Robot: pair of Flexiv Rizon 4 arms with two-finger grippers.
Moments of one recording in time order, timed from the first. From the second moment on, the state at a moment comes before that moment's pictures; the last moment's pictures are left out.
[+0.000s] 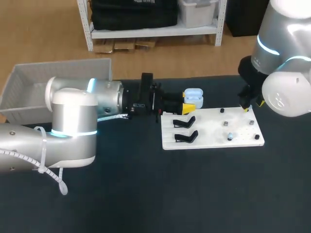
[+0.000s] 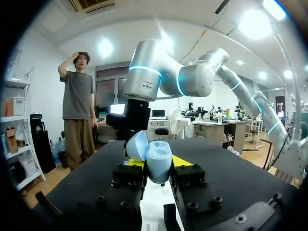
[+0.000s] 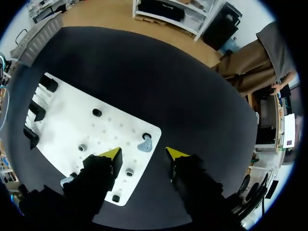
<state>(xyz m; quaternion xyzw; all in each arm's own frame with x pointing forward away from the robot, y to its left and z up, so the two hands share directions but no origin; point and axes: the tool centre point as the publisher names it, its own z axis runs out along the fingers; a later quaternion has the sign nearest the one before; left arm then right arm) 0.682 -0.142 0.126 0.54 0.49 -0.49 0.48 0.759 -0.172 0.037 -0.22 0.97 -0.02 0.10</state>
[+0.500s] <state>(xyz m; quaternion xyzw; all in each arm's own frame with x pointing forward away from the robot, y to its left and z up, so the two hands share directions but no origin) 0.682 -0.142 0.126 0.54 0.49 -0.49 0.48 0.767 -0.177 0.030 -0.21 0.97 -0.03 0.10</state>
